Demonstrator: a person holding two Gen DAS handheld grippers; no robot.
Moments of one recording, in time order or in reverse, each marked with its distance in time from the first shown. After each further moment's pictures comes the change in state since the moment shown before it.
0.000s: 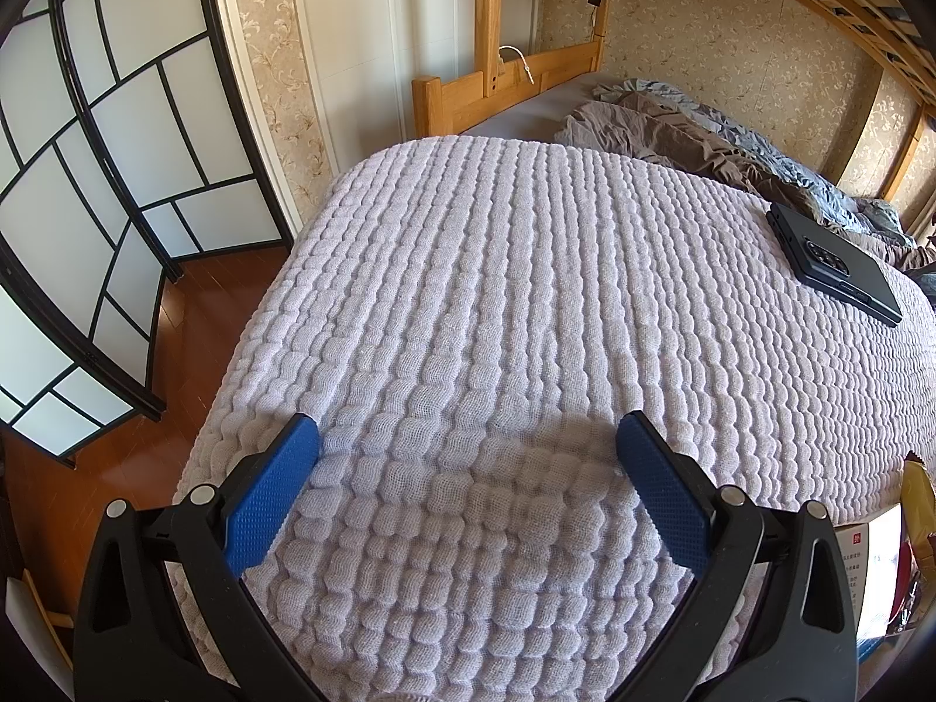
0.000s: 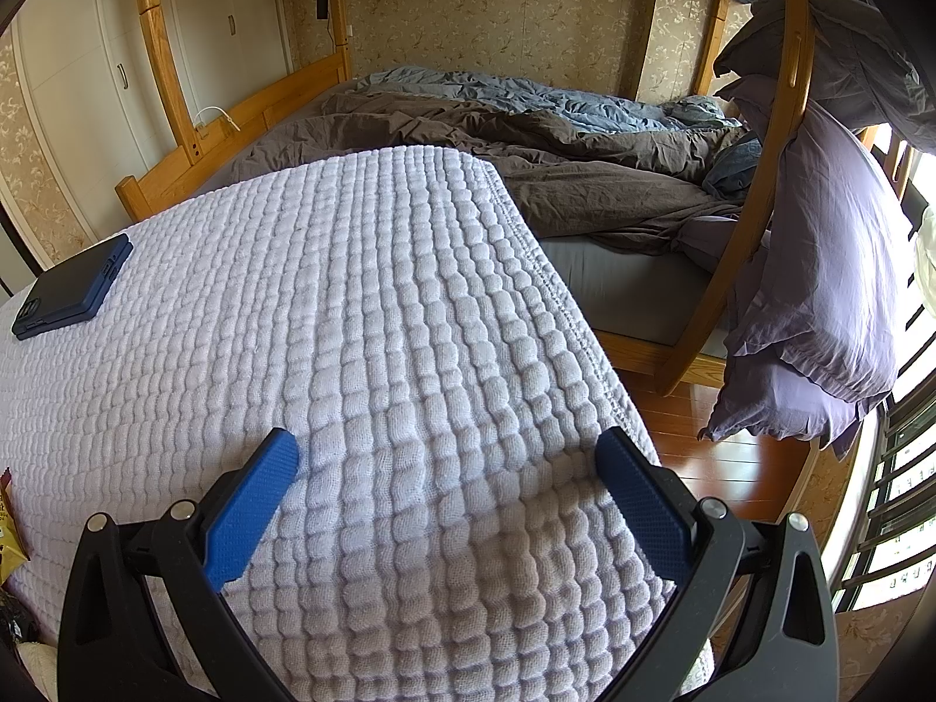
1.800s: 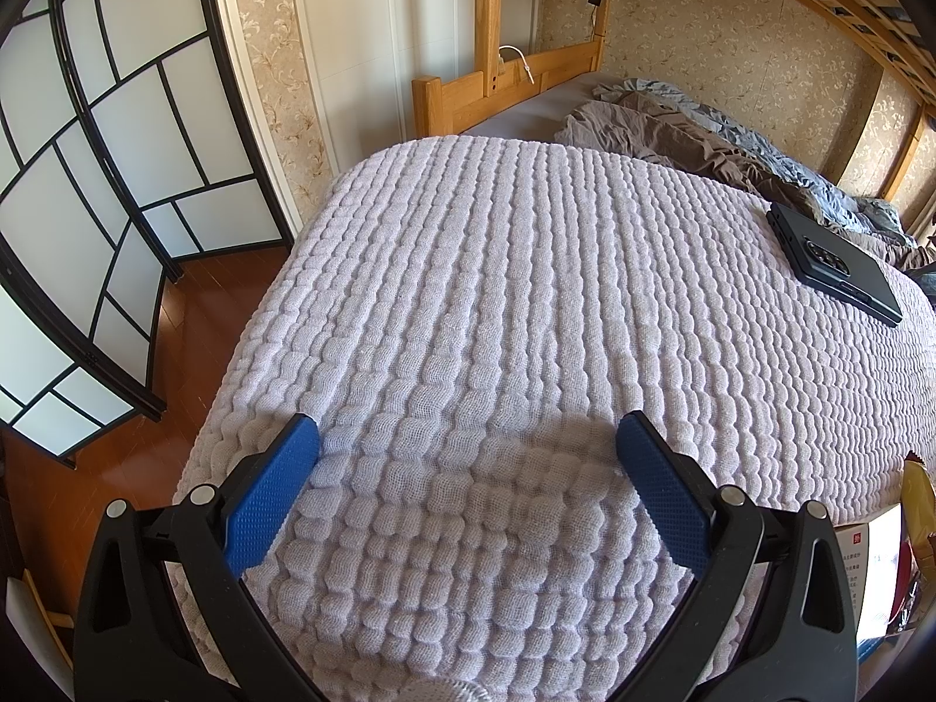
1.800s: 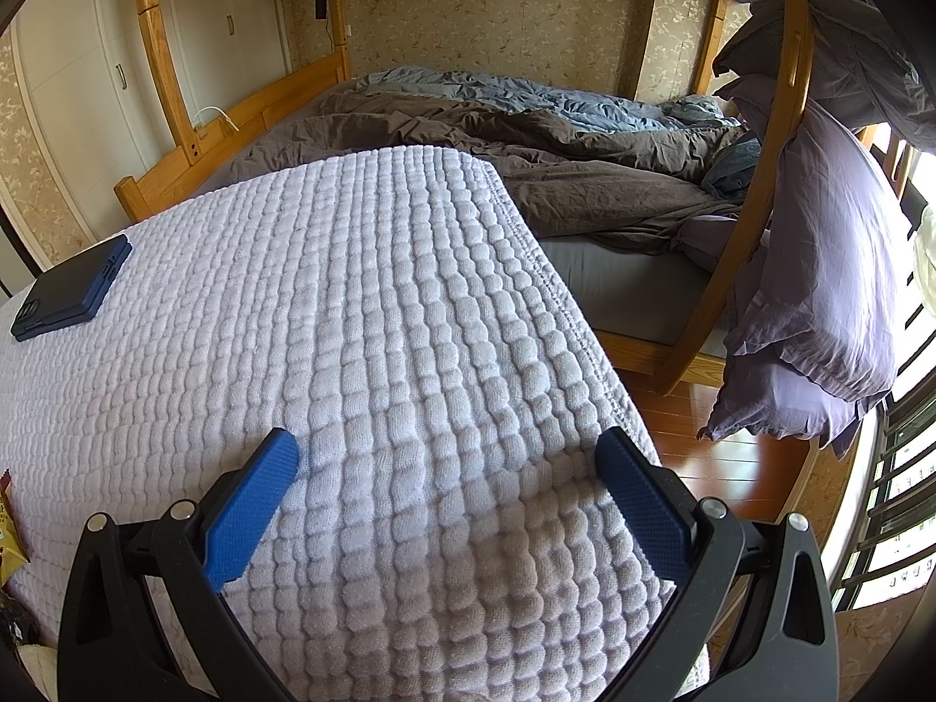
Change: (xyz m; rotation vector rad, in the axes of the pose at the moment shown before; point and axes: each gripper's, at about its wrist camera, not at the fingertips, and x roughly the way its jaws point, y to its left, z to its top) left arm 0.000 0.000 0.000 0.000 0.000 0.000; right arm 0.000 0.000 0.000 0.001 0.000 -0.001
